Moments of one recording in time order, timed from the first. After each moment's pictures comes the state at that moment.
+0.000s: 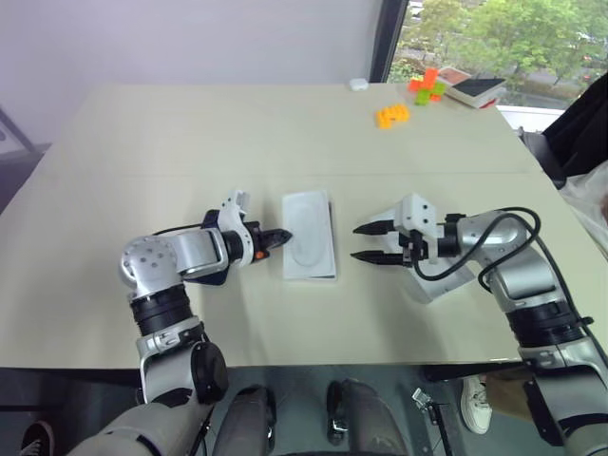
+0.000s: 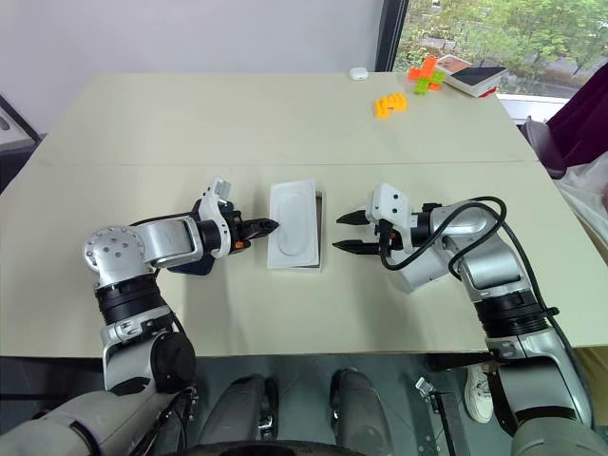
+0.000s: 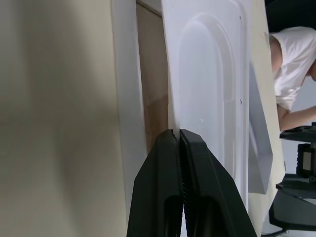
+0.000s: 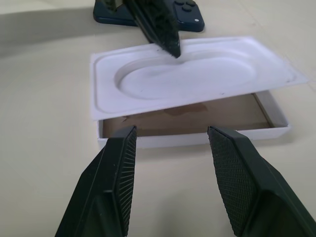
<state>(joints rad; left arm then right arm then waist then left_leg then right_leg) -0.72 0.06 0.54 0.03 -0.90 1.61 0.10 -0.56 -0.67 0.13 0.09 0.23 0.20 1.22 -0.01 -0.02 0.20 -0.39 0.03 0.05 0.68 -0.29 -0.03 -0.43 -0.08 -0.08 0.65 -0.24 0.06</state>
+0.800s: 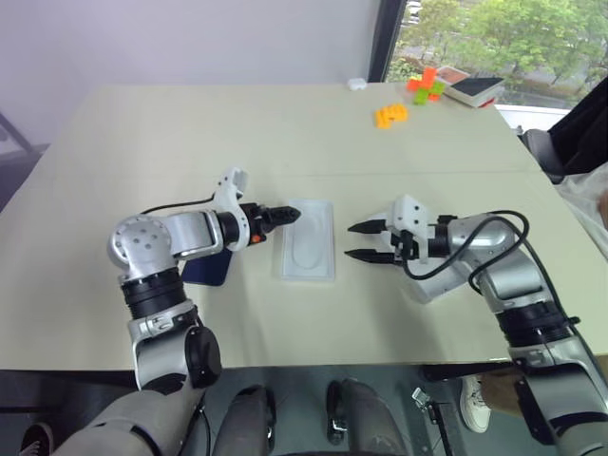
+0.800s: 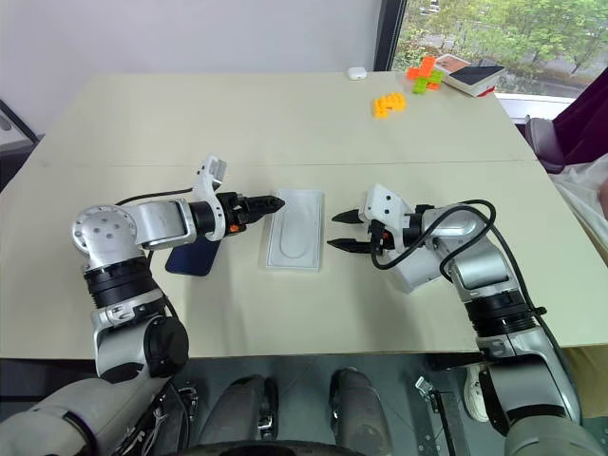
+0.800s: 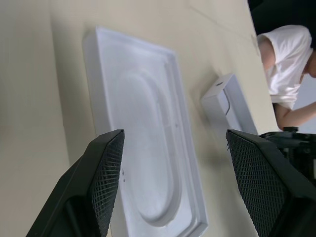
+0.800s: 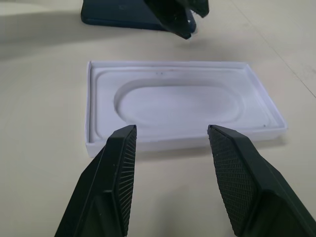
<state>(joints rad) -0.81 0.15 0.53 0.03 -0.87 1.61 0.00 -0.58 -0.60 0.14 0.13 0.21 0.21 1.17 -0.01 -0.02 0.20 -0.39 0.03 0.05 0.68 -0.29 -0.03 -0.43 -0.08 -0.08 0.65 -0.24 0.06</state>
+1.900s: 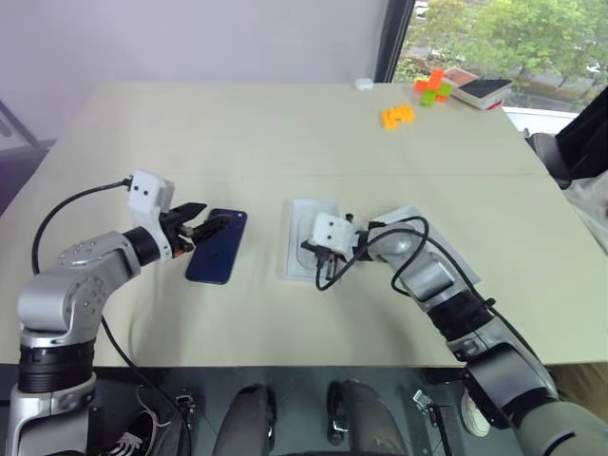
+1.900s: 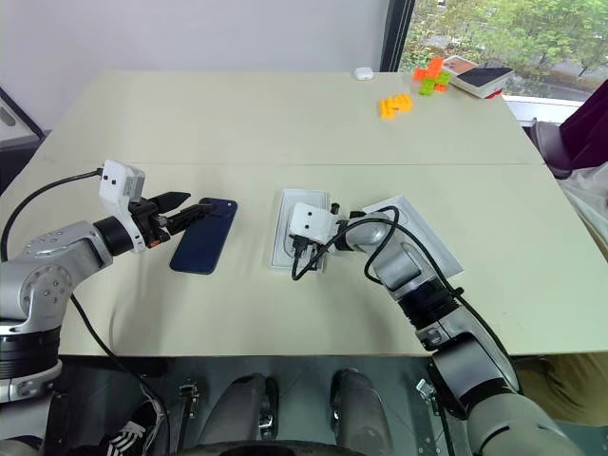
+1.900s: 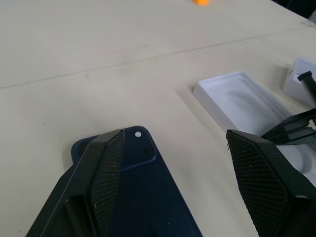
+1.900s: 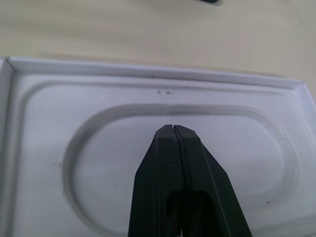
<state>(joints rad) -0.36 0.65 0.25 -0.23 -0.62 0.85 -0.59 -0.69 -0.41 0.43 0.21 -0.15 0.24 0.86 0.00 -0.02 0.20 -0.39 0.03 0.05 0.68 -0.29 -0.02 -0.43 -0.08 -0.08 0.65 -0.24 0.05</state>
